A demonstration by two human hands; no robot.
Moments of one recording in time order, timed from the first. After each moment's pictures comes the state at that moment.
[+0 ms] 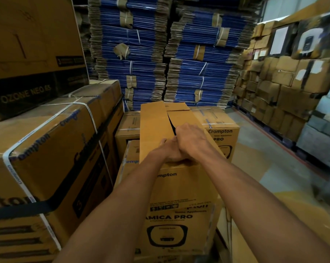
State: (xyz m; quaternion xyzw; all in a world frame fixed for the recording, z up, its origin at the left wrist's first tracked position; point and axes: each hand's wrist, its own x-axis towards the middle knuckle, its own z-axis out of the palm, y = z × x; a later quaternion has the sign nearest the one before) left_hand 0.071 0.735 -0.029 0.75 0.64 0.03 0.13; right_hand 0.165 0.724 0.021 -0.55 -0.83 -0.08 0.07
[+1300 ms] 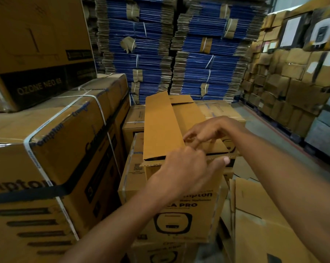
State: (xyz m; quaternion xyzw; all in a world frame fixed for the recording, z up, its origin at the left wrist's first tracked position) left_hand 0.120 0.573 0.009 0.78 0.61 0.14 0.00; right_hand 0.206 0.758 0.034 -0.46 -0.83 0.29 -0.15
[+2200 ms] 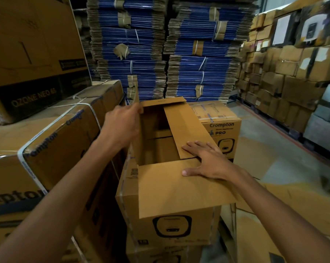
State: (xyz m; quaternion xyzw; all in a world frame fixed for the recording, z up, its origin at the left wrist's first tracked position) left_hand -0.009 0.638 0.047 0.68 0.68 0.24 -0.15; right_hand 0.259 0.712 -0.066 -0.43 -0.89 0.13 0.10
